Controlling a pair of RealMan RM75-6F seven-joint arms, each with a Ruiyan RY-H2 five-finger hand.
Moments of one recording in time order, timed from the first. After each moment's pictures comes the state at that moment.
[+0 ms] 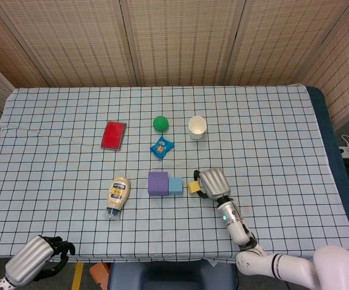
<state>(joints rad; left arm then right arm) -0.20 -1.03 0.26 -1.60 2.03 1.54 -0.20 0.66 -1.84 0.19 -1.26 -1.13 1.04 -0.45</state>
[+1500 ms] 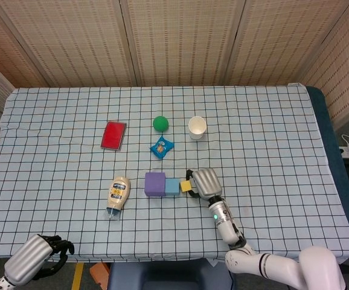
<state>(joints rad) -0.20 -1.03 0.26 -1.60 2.03 1.54 -0.21 0.68 -1.94 0.23 -1.17 -1.12 1.03 -0.39</state>
